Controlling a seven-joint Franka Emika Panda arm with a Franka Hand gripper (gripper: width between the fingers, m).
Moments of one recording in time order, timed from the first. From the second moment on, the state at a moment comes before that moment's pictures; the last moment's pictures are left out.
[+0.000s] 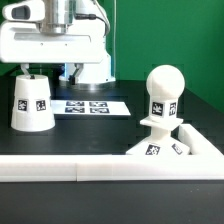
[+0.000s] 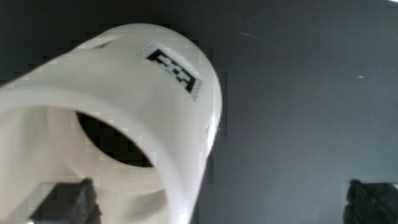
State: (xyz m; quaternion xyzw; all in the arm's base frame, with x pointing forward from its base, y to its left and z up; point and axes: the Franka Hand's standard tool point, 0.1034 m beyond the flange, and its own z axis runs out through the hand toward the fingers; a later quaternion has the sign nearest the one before) arm 0.423 -0.099 0.080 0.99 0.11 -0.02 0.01
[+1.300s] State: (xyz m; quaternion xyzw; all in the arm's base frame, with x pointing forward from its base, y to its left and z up) arm 0.424 -0.095 0.082 0.99 0.11 -0.02 0.01
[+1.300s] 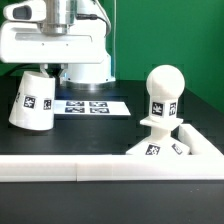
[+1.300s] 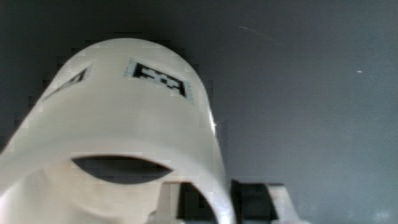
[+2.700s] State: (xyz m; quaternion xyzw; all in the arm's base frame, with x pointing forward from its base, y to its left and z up) arm 0.528 -0.006 0.189 0.99 -0.03 -0.07 -0.11
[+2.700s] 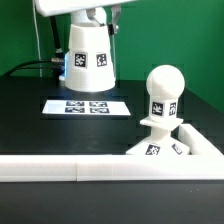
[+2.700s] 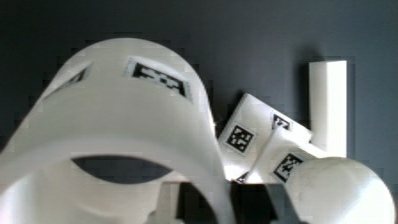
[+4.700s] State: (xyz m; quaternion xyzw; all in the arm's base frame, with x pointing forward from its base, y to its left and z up) arm 0.587 0.104 0.153 0.99 -0.10 -0.05 -0.10
